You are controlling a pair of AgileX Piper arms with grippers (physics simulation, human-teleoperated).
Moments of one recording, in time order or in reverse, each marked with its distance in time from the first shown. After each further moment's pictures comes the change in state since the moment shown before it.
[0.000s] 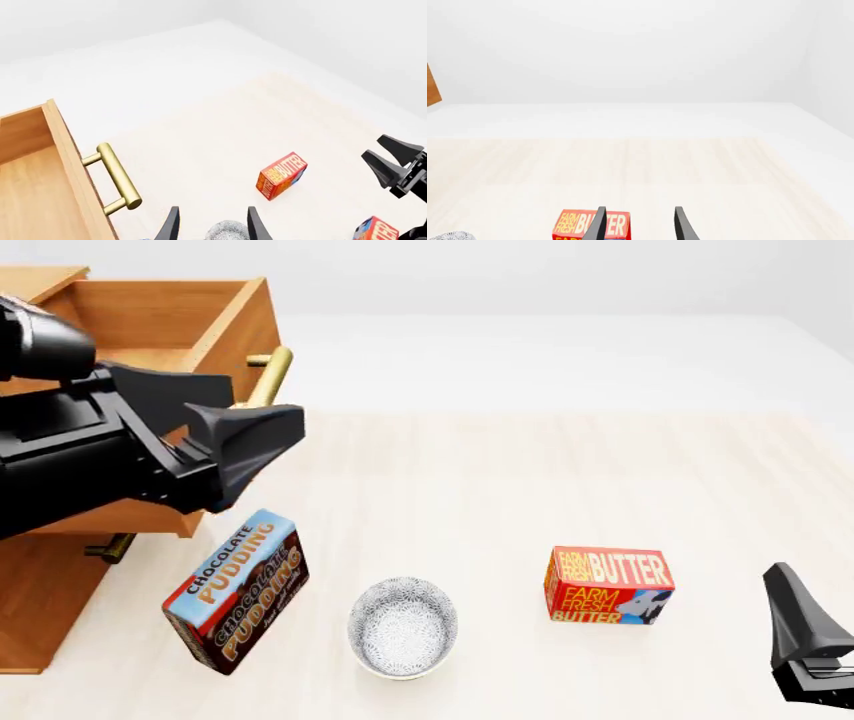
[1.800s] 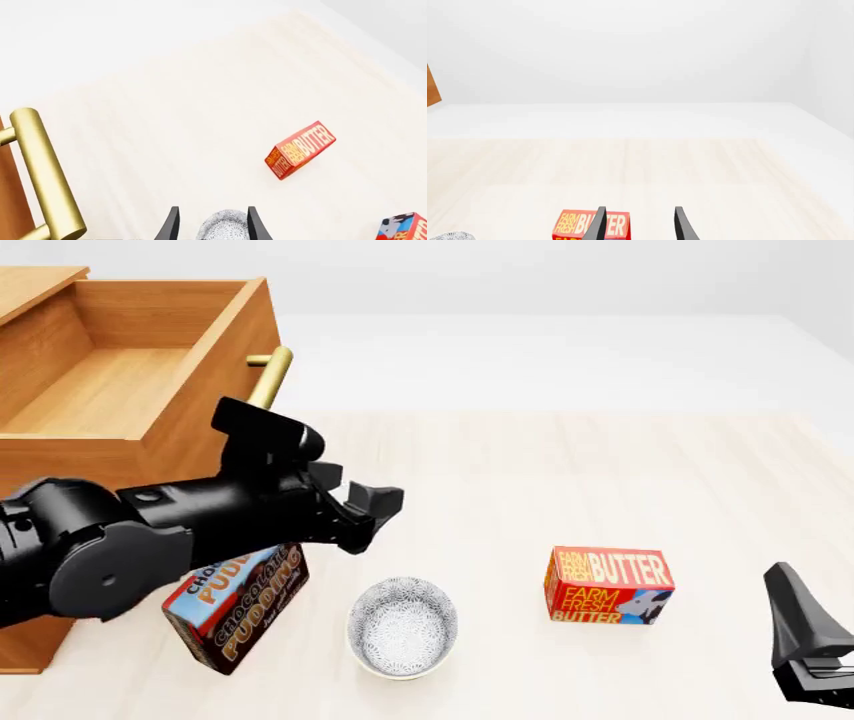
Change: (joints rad) left arm -0.013 0.414 0.084 -0.264 -0.073; right arm -0.001 0.000 -0.002 0.002 0.000
